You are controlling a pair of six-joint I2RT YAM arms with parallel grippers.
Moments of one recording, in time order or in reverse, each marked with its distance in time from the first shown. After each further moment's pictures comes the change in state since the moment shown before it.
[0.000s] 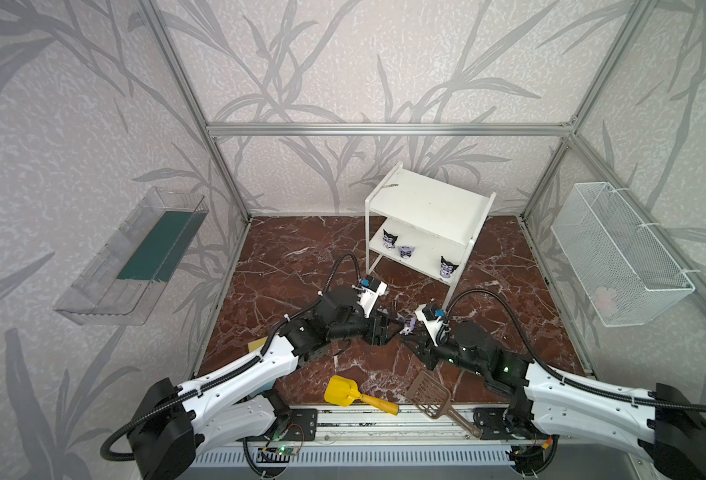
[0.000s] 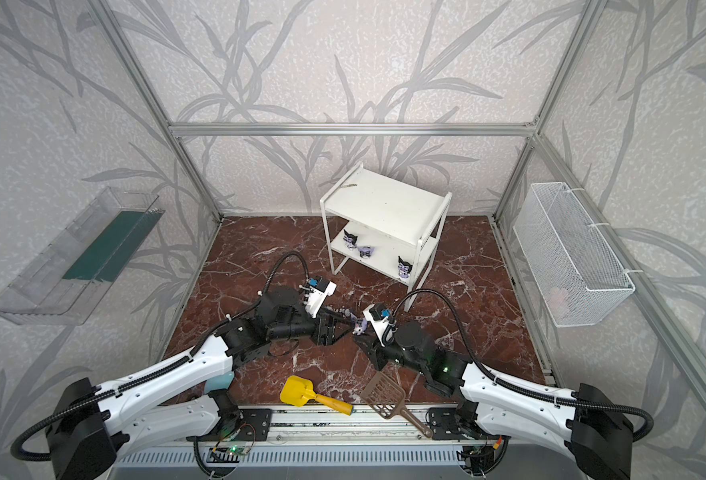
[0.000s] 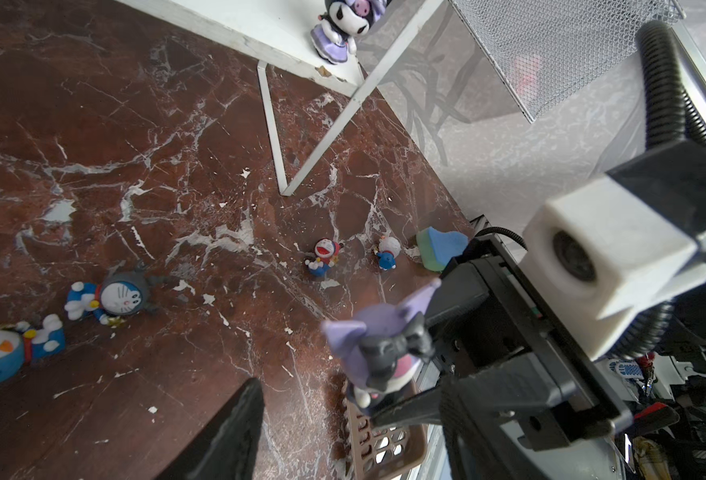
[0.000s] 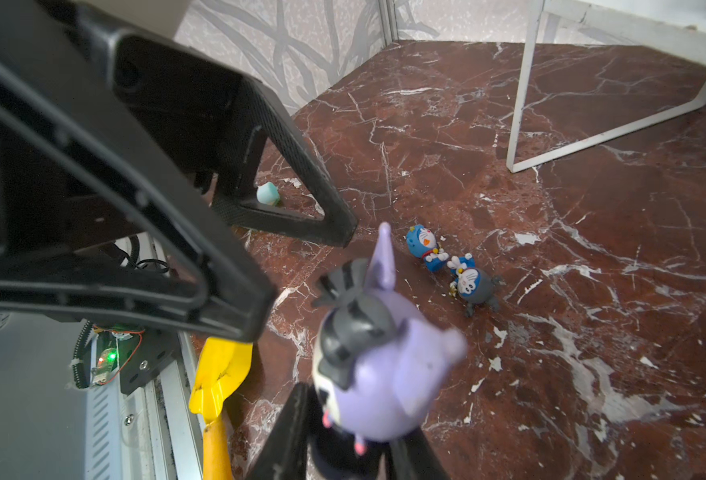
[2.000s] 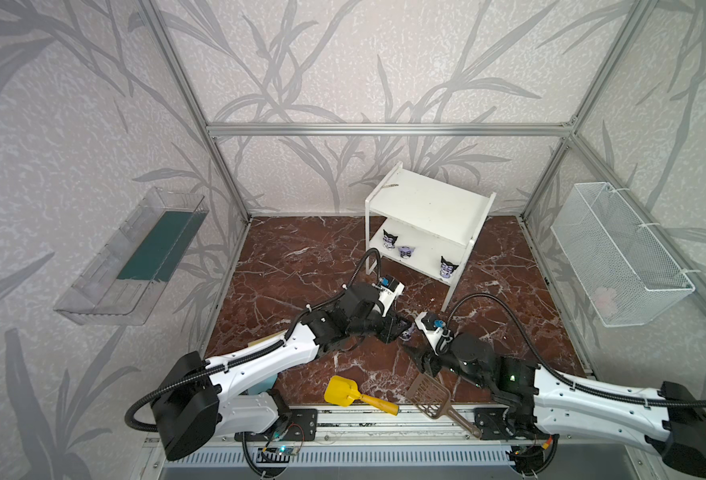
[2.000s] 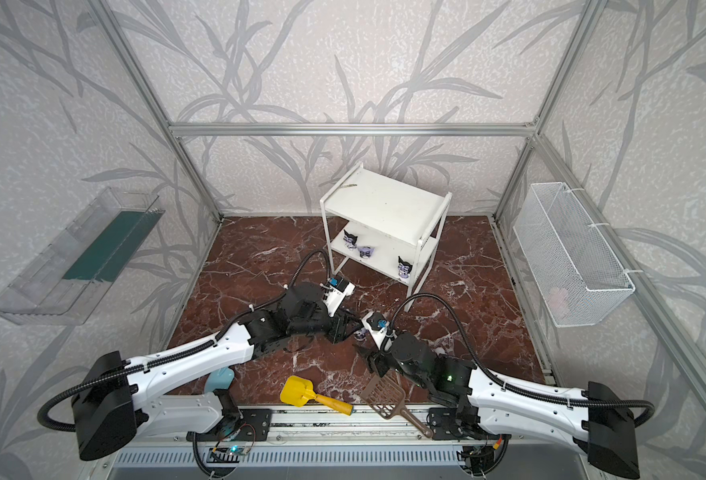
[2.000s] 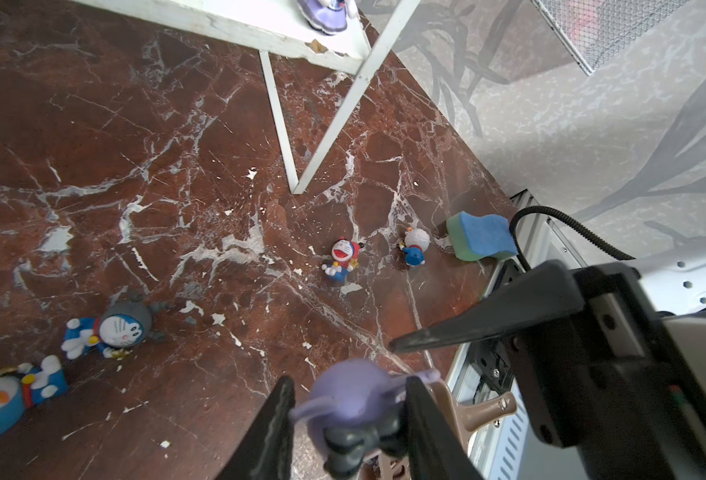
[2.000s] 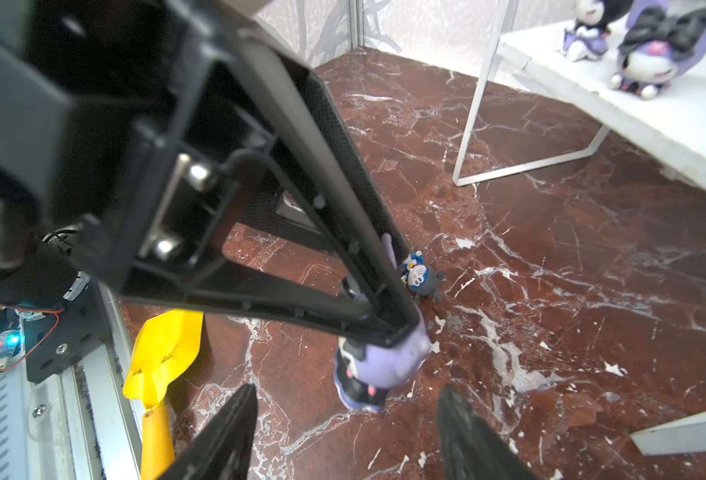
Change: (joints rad) left arm -0.059 0.164 0.118 -0.048 -0.100 0.109; right arm 0.144 -0.108 0.012 -0.143 0.266 -0.089
